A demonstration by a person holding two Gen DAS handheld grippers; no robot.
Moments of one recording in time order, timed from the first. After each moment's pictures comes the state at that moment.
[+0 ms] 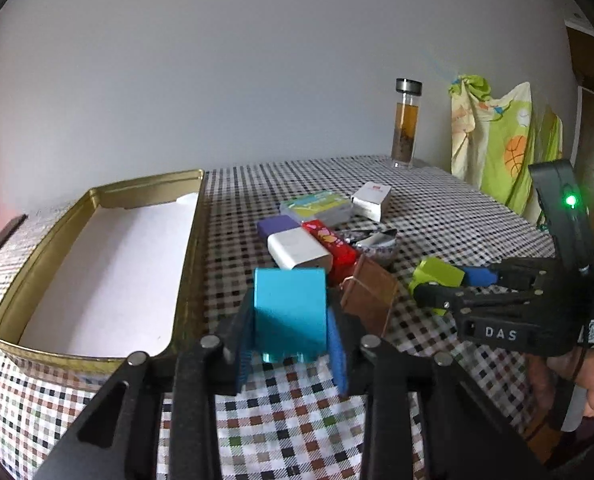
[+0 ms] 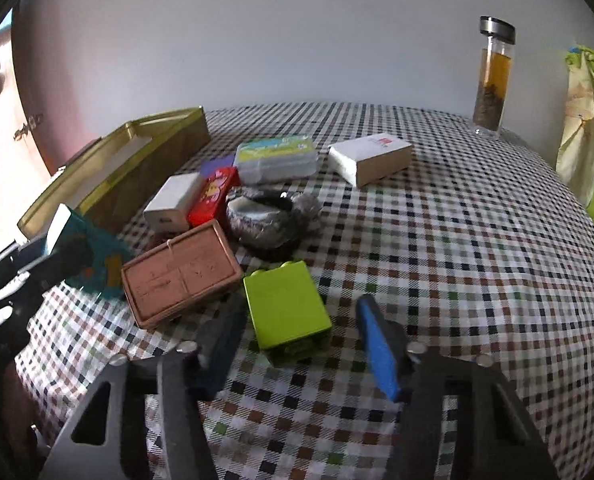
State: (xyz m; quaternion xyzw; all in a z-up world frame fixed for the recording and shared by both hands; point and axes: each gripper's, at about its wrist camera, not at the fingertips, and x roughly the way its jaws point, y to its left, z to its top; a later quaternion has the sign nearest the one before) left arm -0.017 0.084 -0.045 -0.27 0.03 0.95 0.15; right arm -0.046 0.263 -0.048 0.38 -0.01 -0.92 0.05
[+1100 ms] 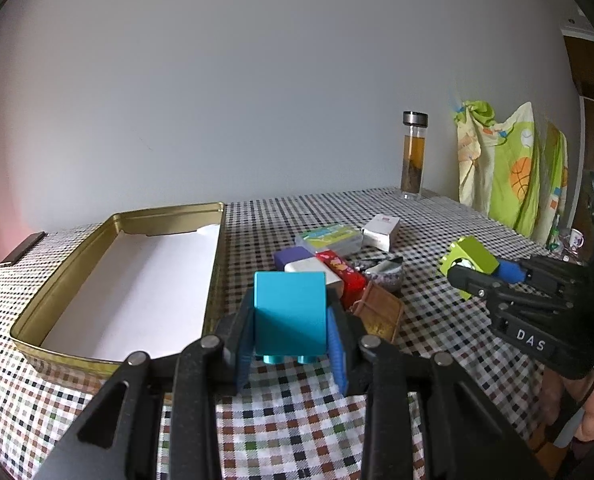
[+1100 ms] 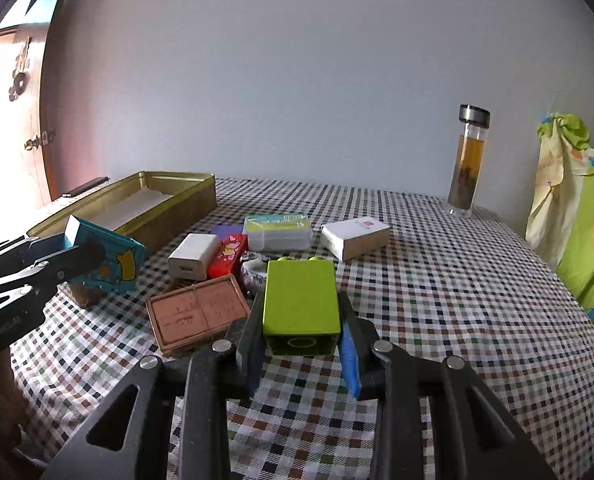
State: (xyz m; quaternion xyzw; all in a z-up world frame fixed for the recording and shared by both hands) left arm 0.002 0.075 -0.035 -0.21 0.02 0.97 0.12; right arm -0.004 0.256 -0.020 0.23 0.03 -0.97 0.02
